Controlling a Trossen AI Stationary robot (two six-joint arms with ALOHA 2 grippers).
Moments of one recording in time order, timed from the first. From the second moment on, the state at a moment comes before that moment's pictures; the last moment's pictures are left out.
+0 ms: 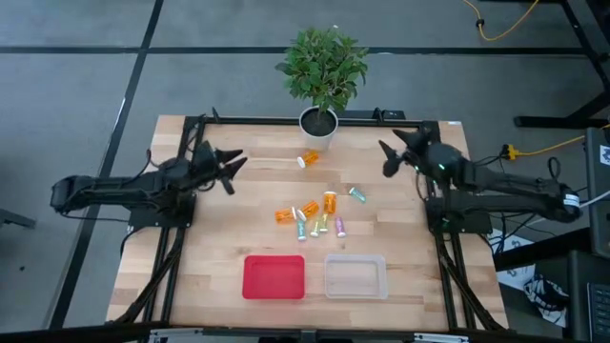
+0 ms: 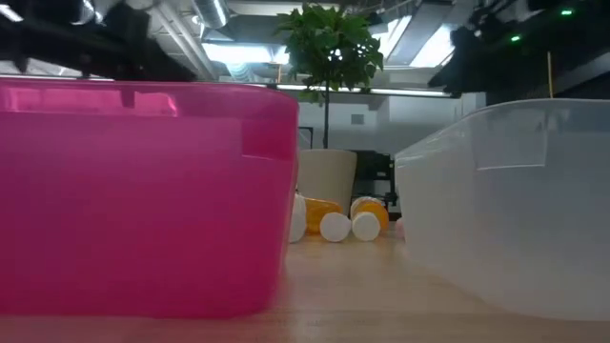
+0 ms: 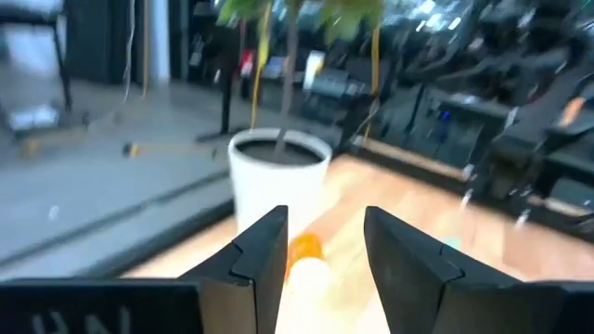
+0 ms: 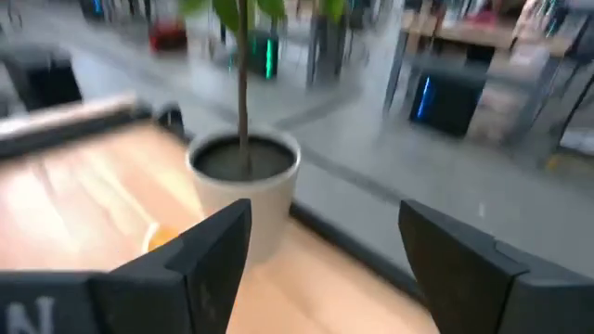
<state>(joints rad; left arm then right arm) 0.21 0.50 0.23 0.19 -0.39 -0.22 -0.32 0.71 0.54 -0.13 0.50 0.12</state>
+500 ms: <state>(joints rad) 0.45 1.04 0.51 0.13 -0.02 -0.22 -0.57 1.19 0.80 -0.27 0.06 -0.06</state>
